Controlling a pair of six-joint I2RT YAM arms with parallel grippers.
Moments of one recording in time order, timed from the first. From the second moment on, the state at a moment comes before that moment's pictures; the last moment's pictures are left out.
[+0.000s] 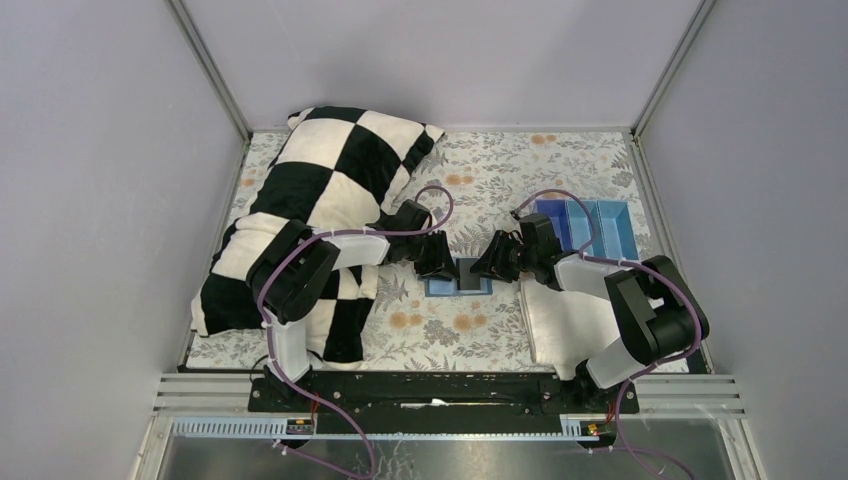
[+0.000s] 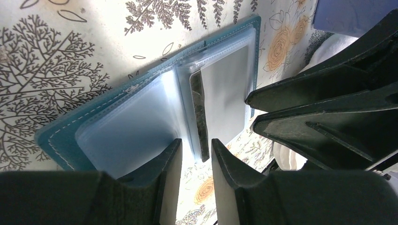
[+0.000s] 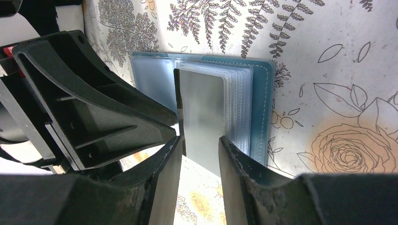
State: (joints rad) left arm -0.65 1.91 1.05 -0.05 0.50 -0.79; right arm 0.39 1.56 0.61 0.15 -0.43 0.76
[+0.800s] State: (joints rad) left arm -0.65 1.92 1.05 -0.05 0.50 -0.78; right arm 0.39 1.56 0.60 0.17 -0.43 0.76
